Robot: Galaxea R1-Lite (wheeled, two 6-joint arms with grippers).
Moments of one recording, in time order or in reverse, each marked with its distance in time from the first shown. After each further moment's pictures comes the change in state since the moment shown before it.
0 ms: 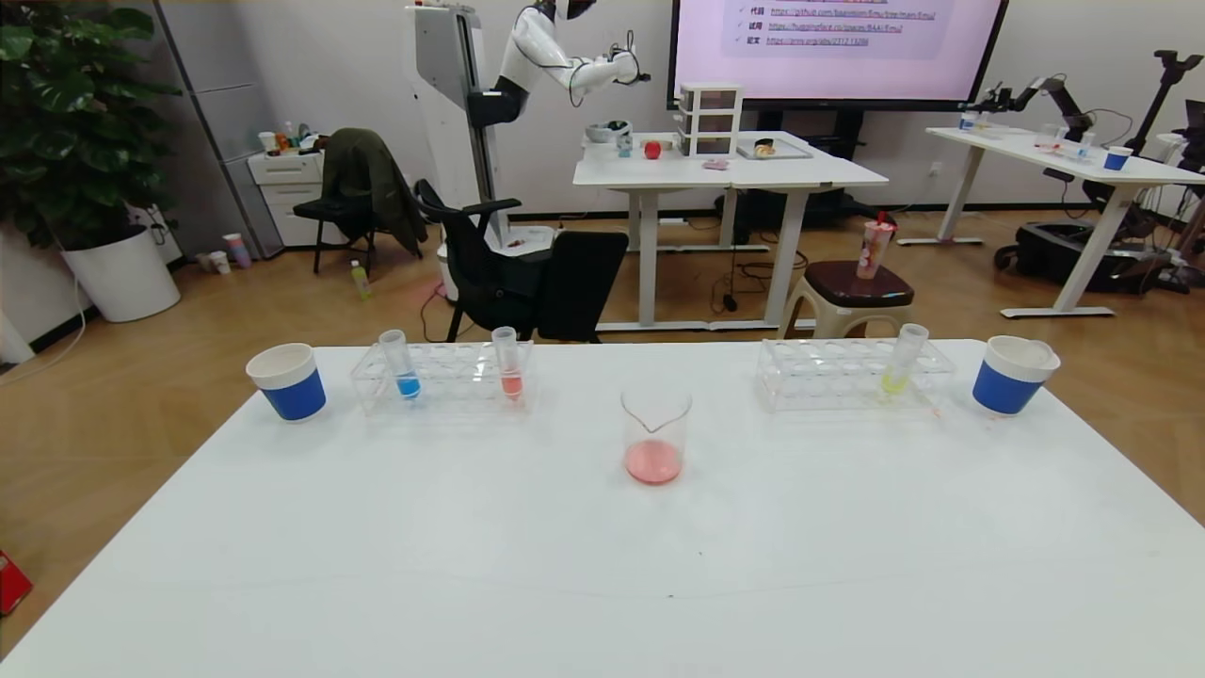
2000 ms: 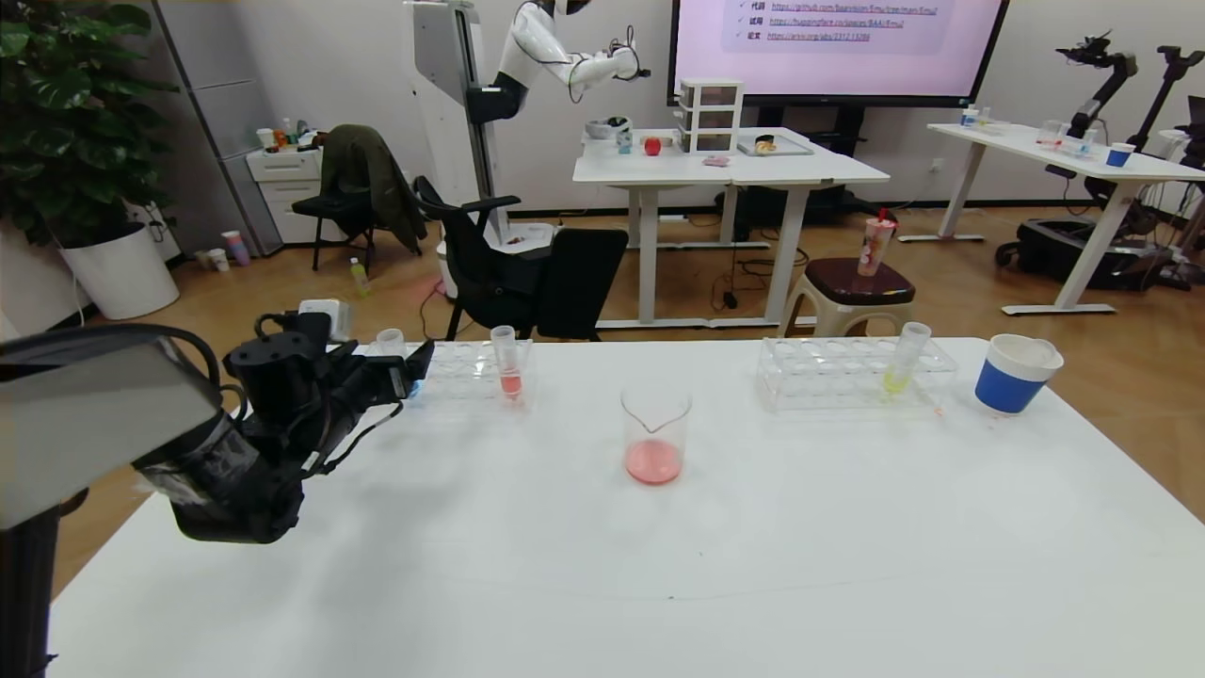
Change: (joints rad) left arm -0.013 2.253 -0.800 -1.366 0.040 -0.036; right arm 0.000 0.000 0.000 0.000 0.000 0.001
